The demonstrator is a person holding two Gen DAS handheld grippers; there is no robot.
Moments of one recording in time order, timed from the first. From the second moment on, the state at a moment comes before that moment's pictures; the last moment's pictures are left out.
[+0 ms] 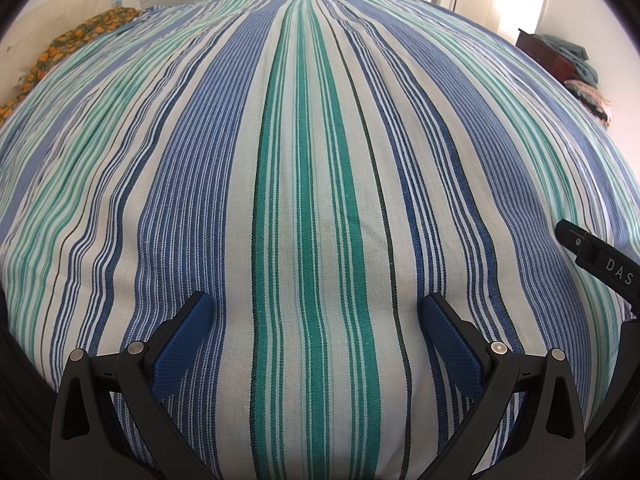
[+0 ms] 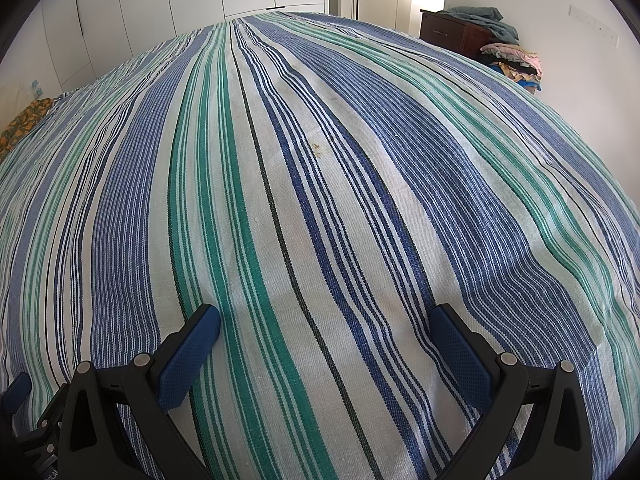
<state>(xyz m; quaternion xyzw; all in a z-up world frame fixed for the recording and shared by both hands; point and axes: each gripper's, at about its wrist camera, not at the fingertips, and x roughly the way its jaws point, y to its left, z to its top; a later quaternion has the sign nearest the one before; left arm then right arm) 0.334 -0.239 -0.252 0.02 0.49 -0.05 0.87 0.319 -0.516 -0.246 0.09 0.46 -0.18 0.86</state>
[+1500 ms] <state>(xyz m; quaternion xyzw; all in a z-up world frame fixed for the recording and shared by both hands) 0.325 -0.237 -0.199 0.02 0.52 -0.09 0.85 0.319 -0.515 -0.246 0.09 0.46 -0.18 0.86</state>
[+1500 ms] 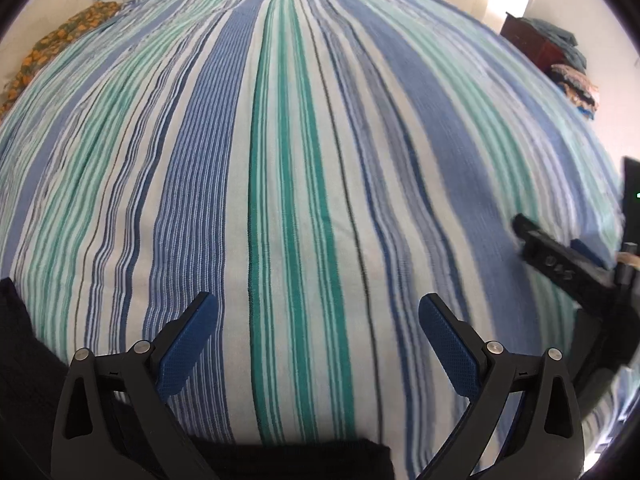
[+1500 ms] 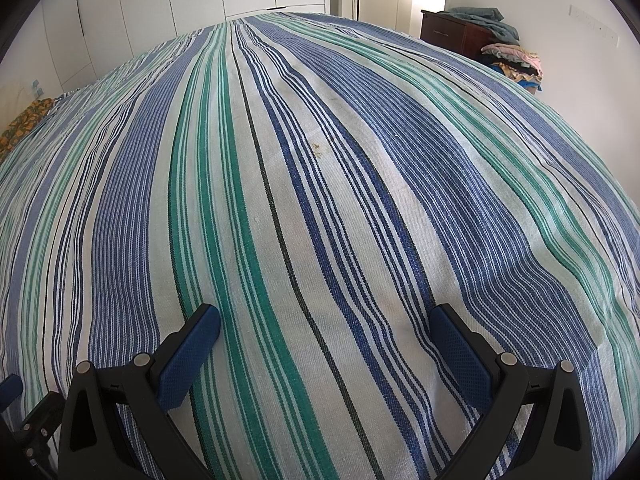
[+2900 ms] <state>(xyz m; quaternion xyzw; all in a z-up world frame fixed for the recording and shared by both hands) 0.139 0.137 -0.134 -0.05 0.48 0.07 0.87 0.072 -0.410 -0.123 0.18 0.30 -0.08 0.93</state>
